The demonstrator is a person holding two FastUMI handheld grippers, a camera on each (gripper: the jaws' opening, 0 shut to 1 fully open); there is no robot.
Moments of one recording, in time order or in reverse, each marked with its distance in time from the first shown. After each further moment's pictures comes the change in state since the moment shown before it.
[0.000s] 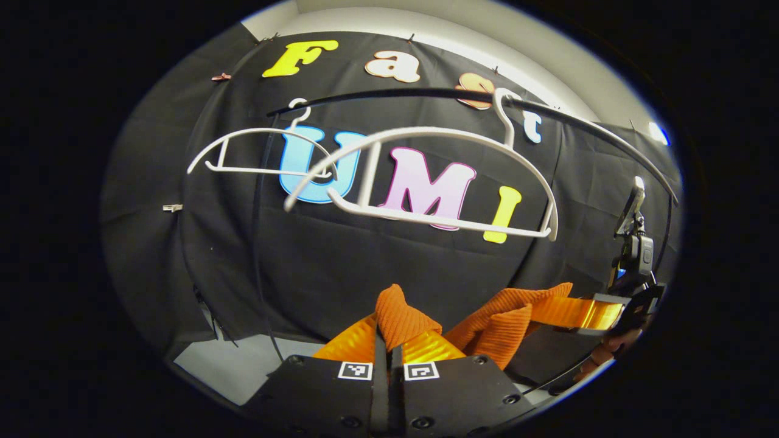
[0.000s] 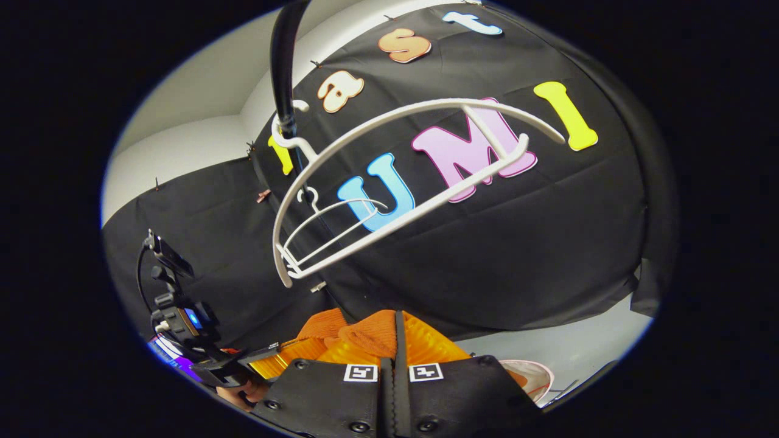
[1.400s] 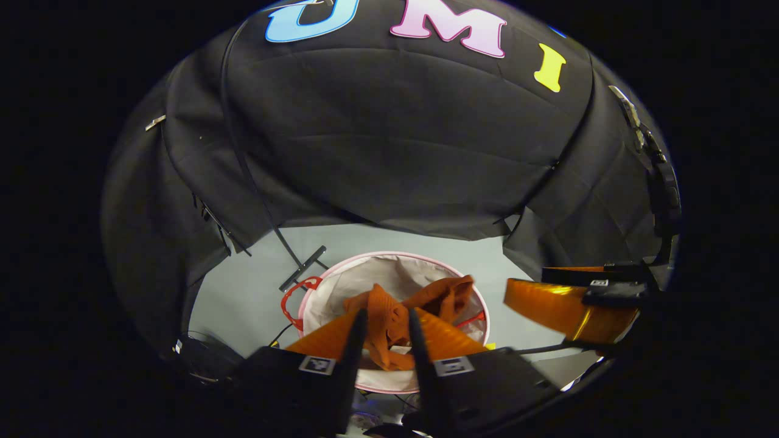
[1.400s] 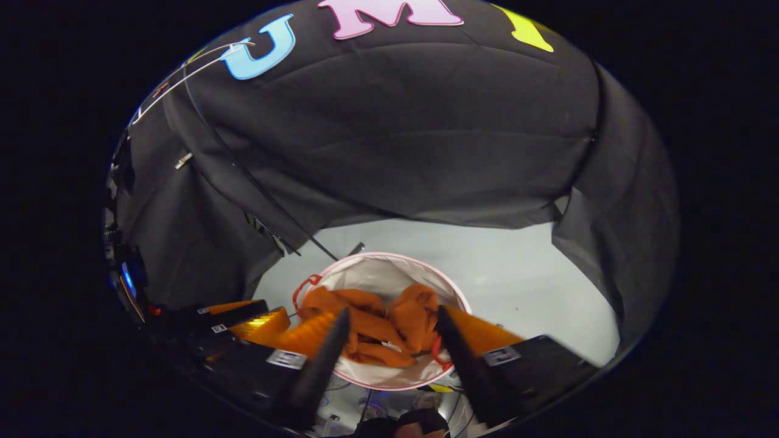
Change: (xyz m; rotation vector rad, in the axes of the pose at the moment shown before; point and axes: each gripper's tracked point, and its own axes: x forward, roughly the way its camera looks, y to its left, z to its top) left arm 0.096 0.047 -0.351 0.027 0.666 0.165; right arm 0.029 -0.276 -0.277 -0.136 0.611 -0.525
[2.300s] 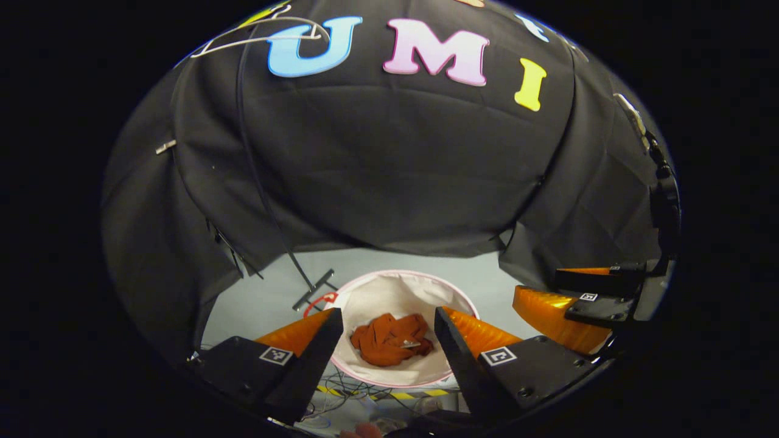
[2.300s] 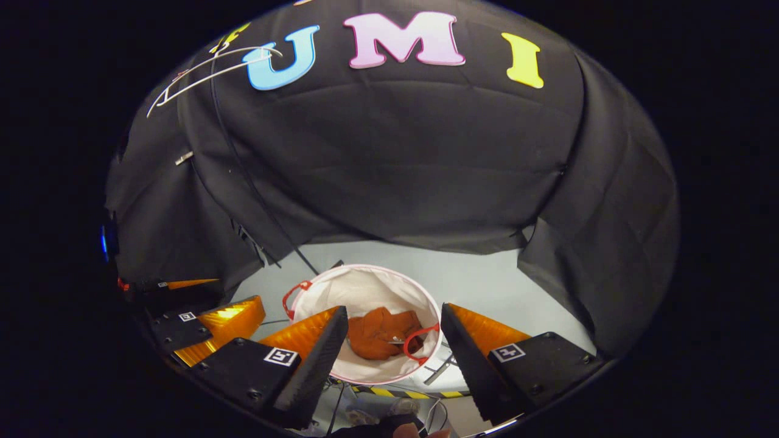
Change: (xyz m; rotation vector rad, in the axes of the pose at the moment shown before) left arm -0.125 0.006 0.044 0.043 -0.200 0.008; right arm -0.120 0.017 0.032 -0.068 -0.206 -0.081
